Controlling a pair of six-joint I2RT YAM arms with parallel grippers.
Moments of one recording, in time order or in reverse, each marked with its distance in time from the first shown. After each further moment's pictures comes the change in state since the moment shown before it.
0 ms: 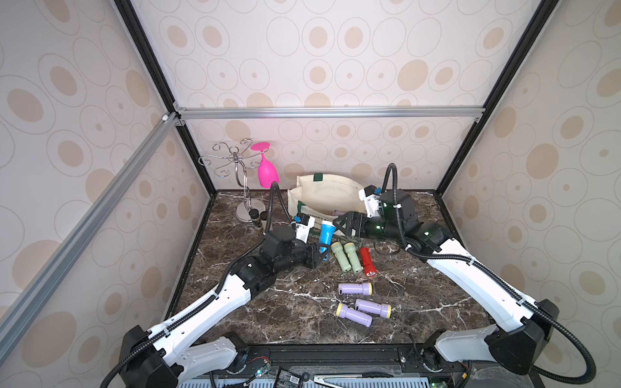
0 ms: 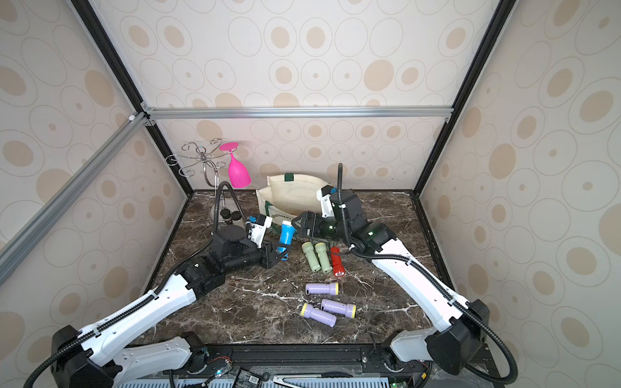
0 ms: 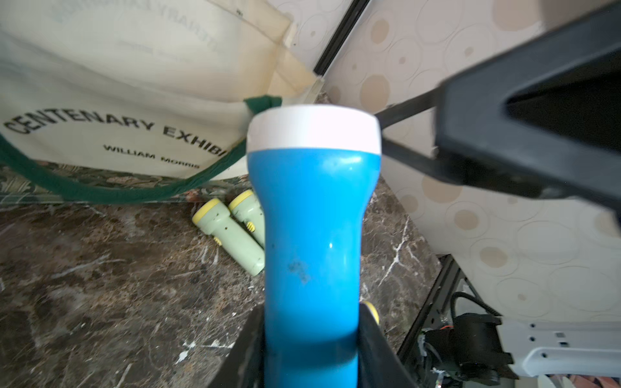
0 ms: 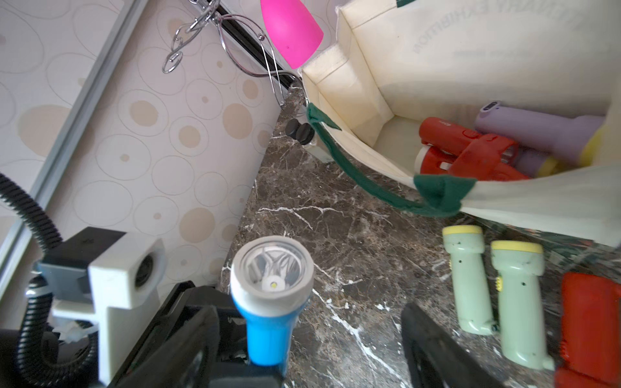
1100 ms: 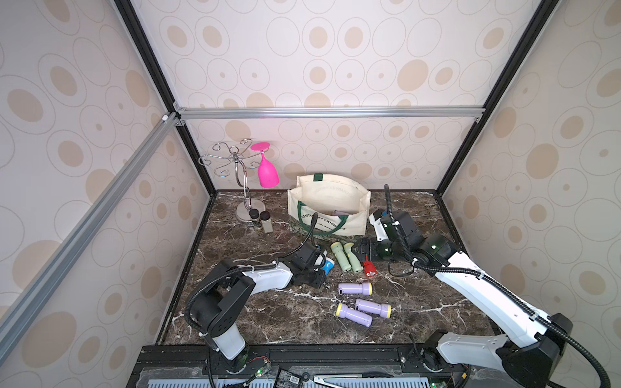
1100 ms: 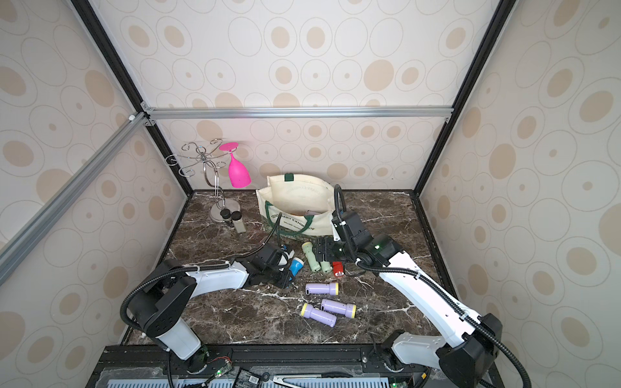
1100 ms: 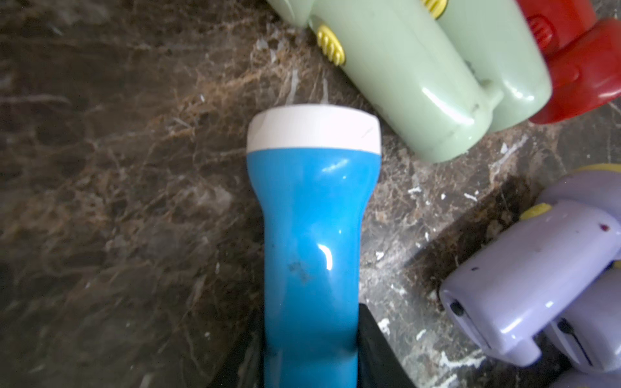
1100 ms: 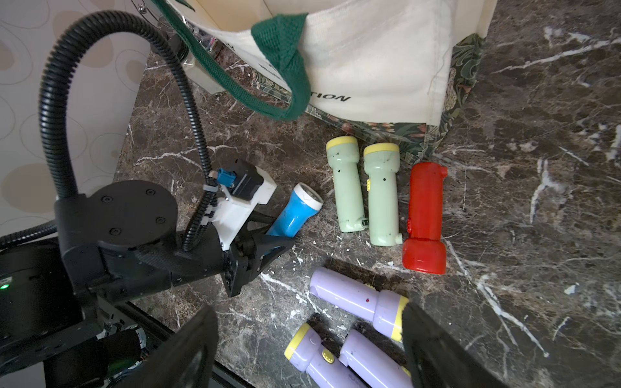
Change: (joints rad) left arm 0.002 0.528 -0.161 0.068 -0.072 0.218; right arm 0.023 -0.138 -0.143 -0.335 0.257 -0.127
